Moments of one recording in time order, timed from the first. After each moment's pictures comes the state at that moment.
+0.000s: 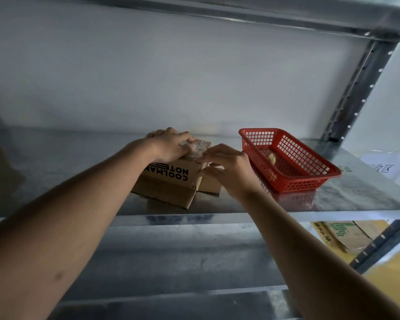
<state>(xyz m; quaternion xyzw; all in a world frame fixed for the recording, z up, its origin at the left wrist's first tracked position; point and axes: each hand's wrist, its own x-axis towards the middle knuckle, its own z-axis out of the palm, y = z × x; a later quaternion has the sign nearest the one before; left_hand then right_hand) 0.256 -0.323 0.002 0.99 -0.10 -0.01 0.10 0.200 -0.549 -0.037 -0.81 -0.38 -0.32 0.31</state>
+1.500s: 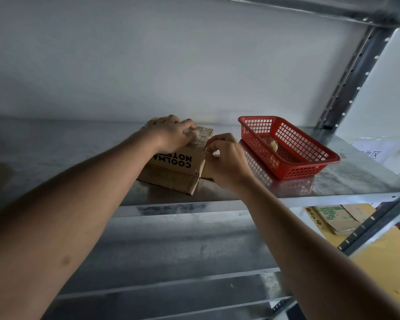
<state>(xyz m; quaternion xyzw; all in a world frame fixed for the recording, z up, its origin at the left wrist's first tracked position) 0.262 -0.322 -0.006 0.99 -0.12 0.01 0.09 0.179 -0.514 -0.036 -0.91 -0.14 -0.18 0.35</state>
